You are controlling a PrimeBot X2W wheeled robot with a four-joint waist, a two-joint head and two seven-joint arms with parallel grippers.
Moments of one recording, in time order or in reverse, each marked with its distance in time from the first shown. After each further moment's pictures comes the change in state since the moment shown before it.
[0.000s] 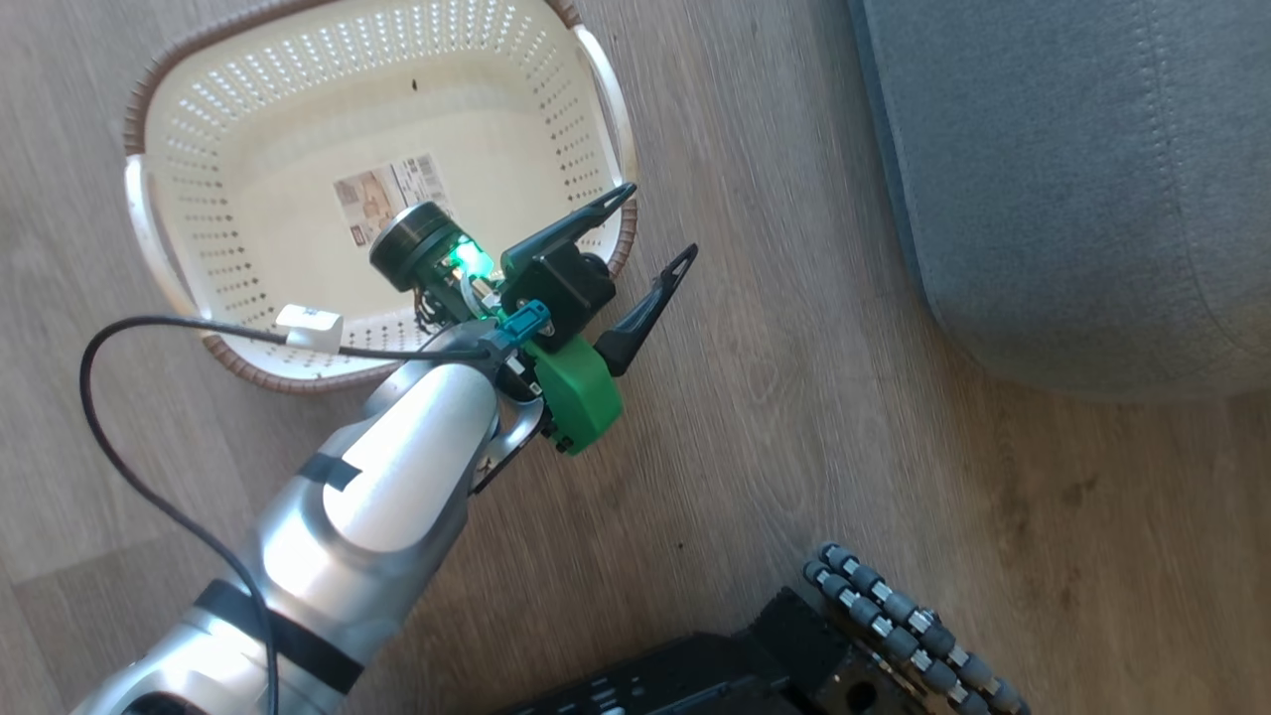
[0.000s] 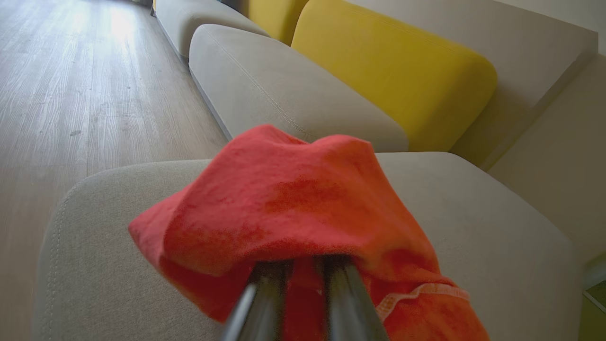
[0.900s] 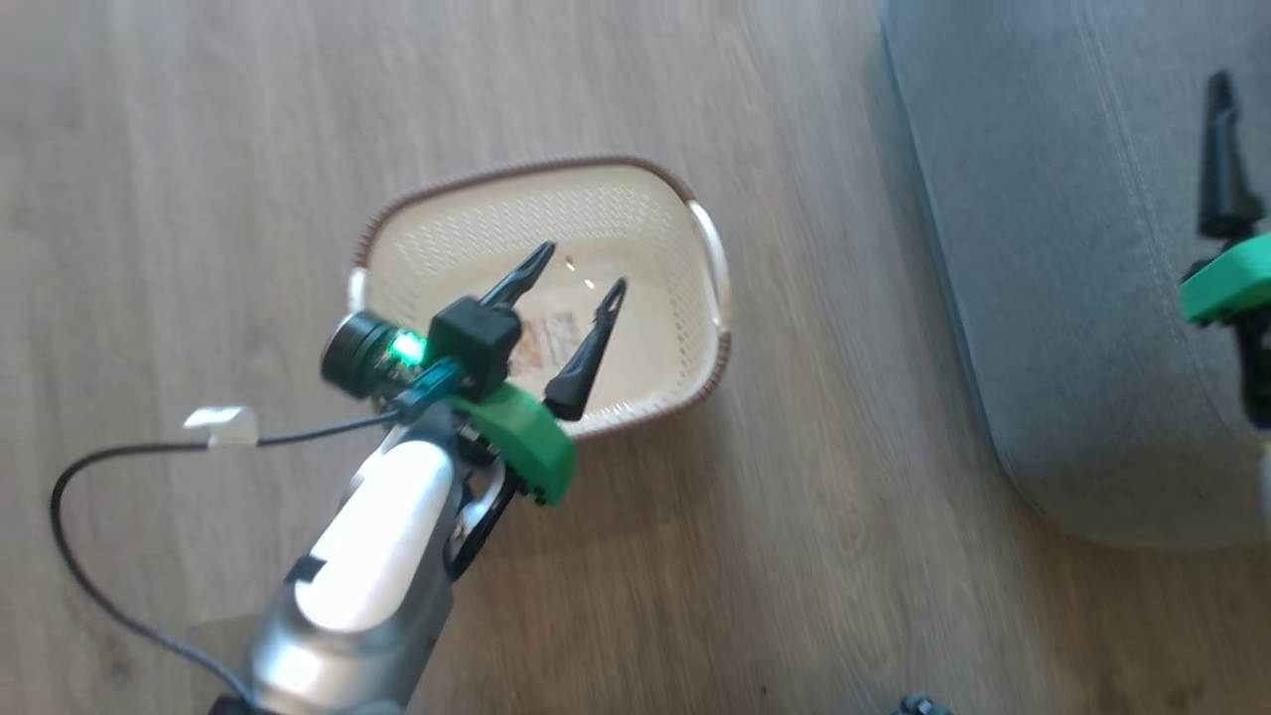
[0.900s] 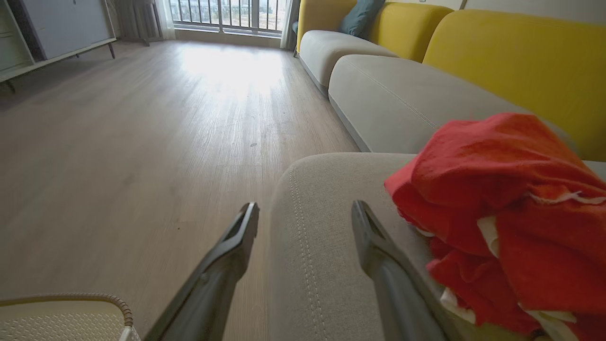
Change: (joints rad) left arm 0.204 -0.059 0.235 -0.056 -0.012 0.028 0.000; right arm 0.565 0.094 0.276 -0.419 0.216 0.000 0.000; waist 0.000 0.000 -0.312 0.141
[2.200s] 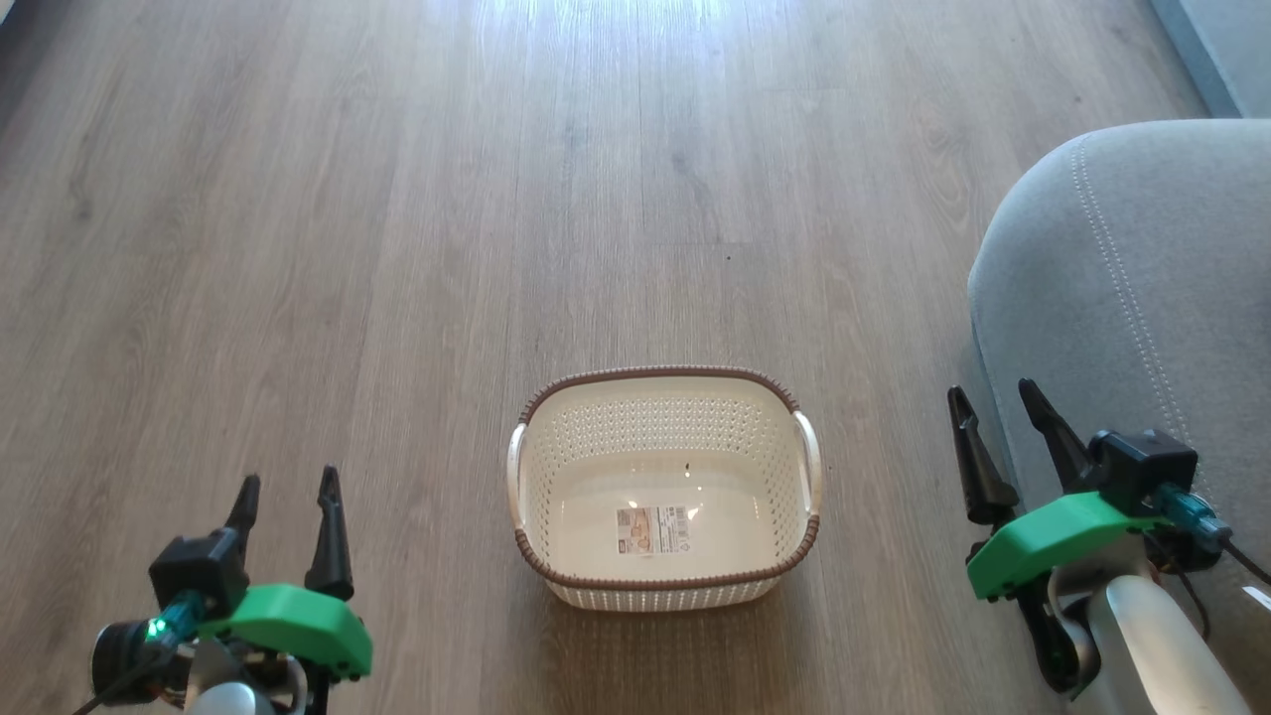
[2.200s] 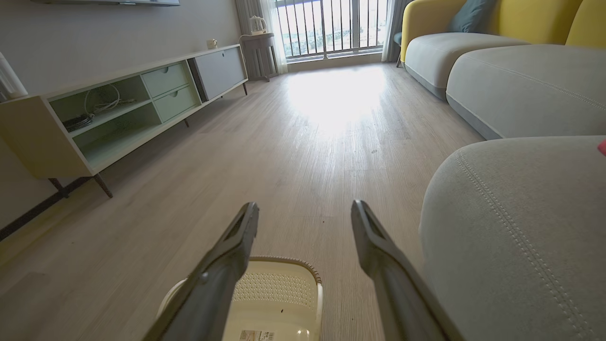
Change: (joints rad) left arm 0.506 -0.020 0.571 -0.158 0.066 0.086 0.000; right arm 0.431 0.230 0.117 -0.127 0.007 0.000 0.000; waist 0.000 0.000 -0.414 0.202
